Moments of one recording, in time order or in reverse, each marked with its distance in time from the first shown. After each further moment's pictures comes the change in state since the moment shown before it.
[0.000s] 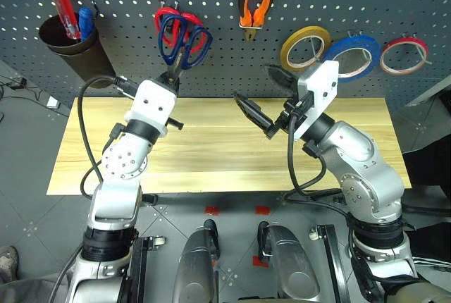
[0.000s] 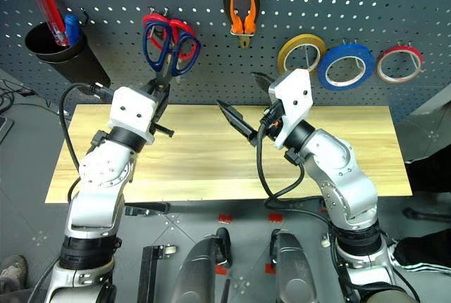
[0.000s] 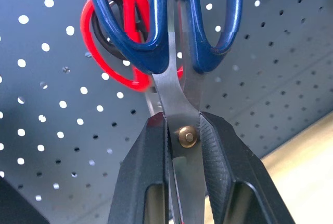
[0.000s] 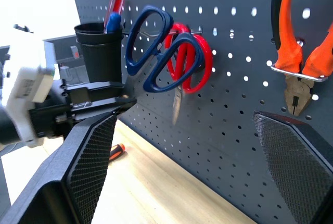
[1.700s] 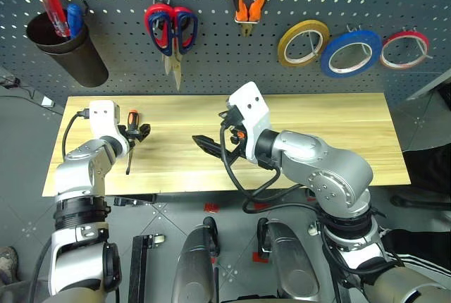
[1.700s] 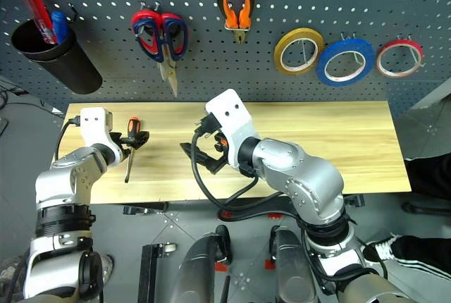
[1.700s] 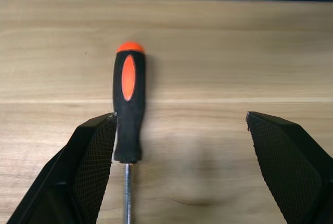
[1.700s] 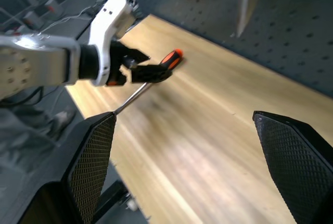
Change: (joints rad) left arm -0.184 0.130 0.263 0.636 -0.345 0.493 -0.122; right arm -0.181 0.211 0.144 -0.005 0.065 0.689 -0.187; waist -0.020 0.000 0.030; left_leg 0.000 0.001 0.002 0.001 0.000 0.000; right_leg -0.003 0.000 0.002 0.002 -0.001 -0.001
